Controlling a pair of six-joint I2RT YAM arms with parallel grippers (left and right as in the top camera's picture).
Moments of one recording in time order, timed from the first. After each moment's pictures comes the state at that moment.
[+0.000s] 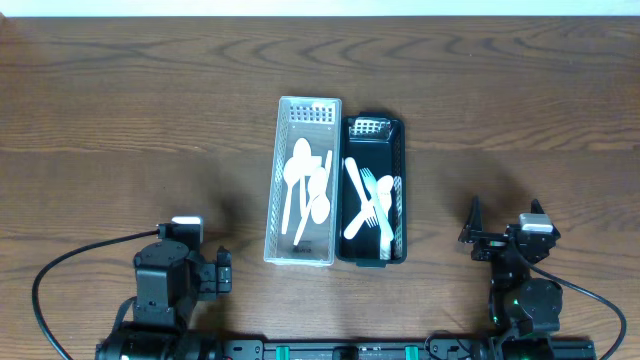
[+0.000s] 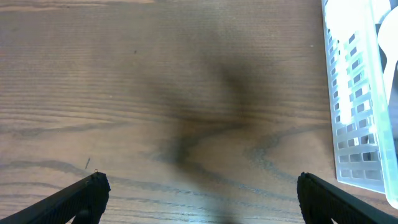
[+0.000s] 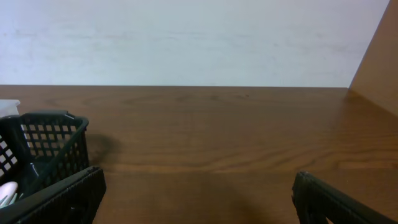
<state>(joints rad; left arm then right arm) -0.13 0.42 0.54 -0.98 -0.16 -0.04 0.08 0.02 0.01 -0.05 0.16 0.03</state>
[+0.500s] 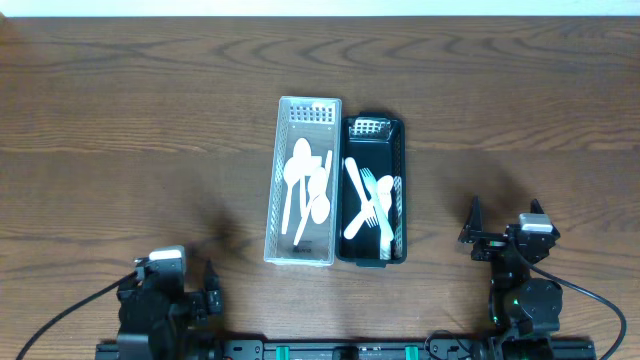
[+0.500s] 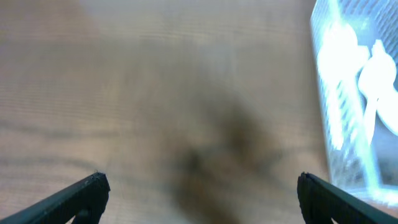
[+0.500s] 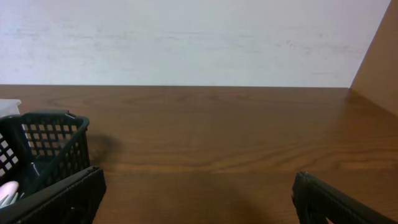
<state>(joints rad) -0.07 0.06 0.54 -1.08 -0.16 -0.04 0.08 0.02 0.01 -0.06 0.15 0.03</state>
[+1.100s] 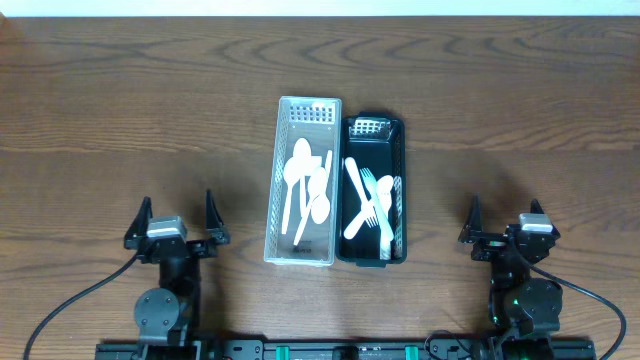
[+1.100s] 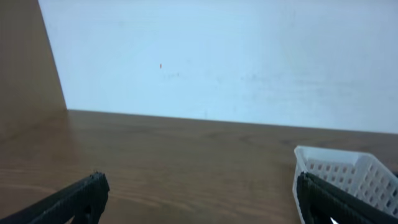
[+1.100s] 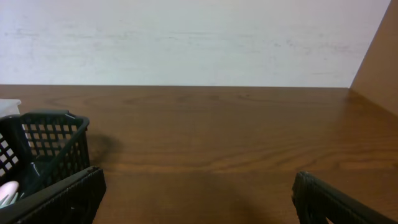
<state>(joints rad) -0.07 0.01 0.05 0.01 -0.16 -0.03 0.08 0.02 0.01 -0.06 0.15 0.03</state>
